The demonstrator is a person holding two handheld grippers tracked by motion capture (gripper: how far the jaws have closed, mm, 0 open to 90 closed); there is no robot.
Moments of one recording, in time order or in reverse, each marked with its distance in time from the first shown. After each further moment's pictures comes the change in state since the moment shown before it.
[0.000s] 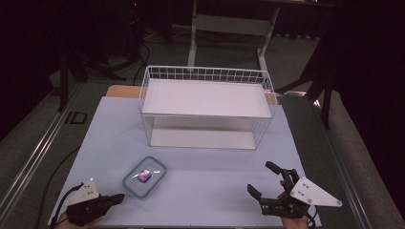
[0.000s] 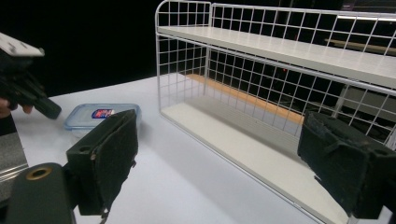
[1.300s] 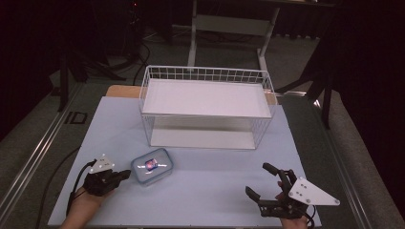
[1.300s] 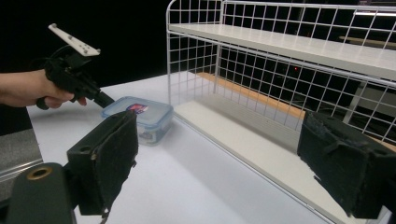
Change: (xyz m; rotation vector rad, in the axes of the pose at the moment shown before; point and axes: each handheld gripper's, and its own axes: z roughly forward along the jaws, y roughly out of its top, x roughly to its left) left arm 0.041 0.042 0.045 0.056 0.182 -0.101; right arm 0.001 -0.002 0.002 0.008 0.045 0.005
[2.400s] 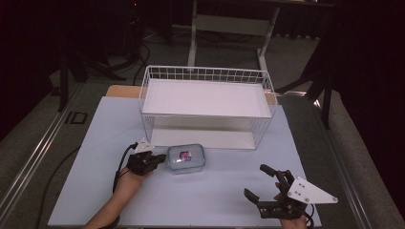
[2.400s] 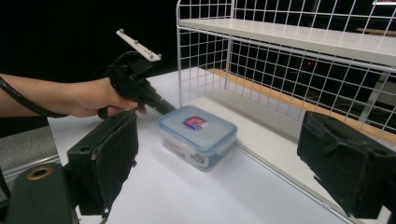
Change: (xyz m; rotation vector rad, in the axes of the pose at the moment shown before) left arm -0.038 0.065 0.087 -0.035 -0.064 0.000; right arm 0.000 -0.002 0.002 0.015 0.048 0.021
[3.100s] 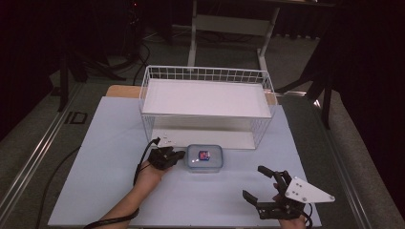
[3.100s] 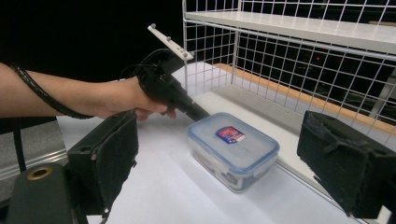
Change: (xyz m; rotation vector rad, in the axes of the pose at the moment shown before) left arm -0.029 0.030 0.041 -0.003 -0.067 0.039; right arm 0.000 -0.003 0.003 0.021 0.027 0.003
